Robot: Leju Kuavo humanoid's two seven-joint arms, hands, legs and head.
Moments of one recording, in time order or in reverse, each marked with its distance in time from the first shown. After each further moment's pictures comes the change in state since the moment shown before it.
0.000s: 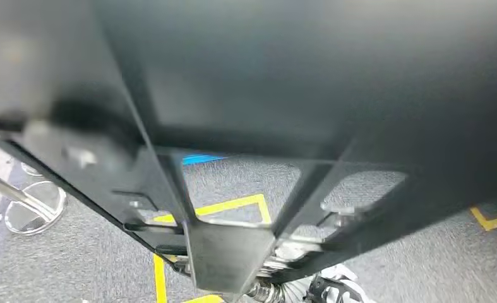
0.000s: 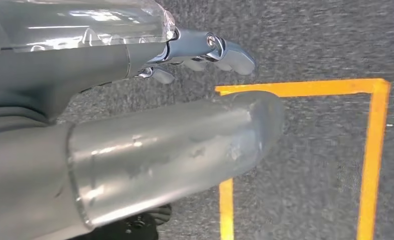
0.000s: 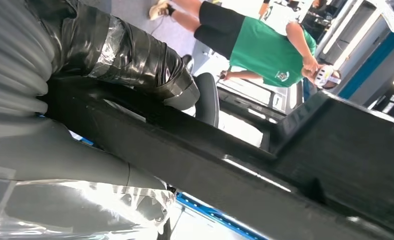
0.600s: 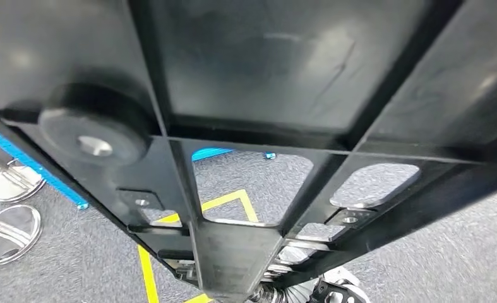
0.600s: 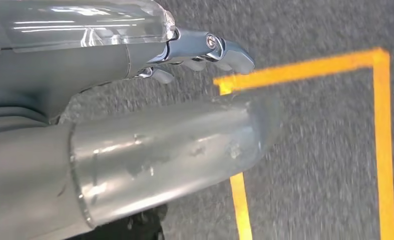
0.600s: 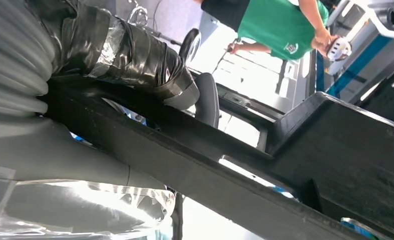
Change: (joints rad) left arm -0.007 -0.004 0.003 0.000 -0.008 0.002 0.011; right arm 0.021 -0.002 -0.007 -0.024 -0.001 -0.004 -0.003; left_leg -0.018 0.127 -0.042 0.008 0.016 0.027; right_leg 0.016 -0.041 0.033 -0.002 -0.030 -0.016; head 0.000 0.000
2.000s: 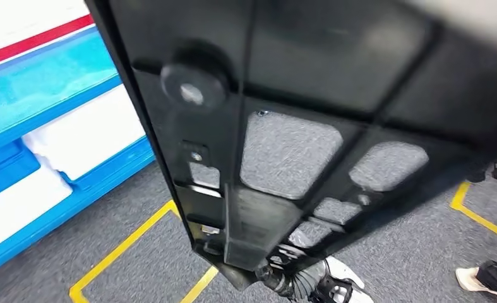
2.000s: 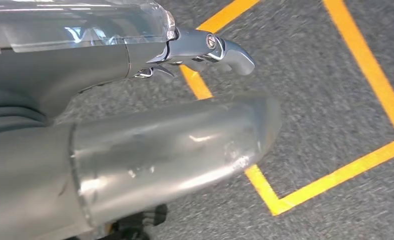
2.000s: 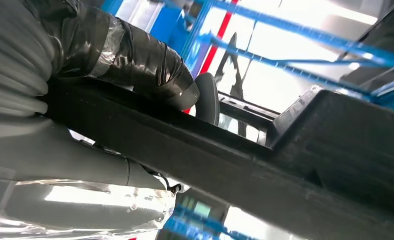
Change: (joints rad) left arm 0.006 0.007 0.067 0.000 -0.002 0.041 -0.004; right arm 0.061 0.019 -0.078 0.046 -0.017 -0.048 -0.001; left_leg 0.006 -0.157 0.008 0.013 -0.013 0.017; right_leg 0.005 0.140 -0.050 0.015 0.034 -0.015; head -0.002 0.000
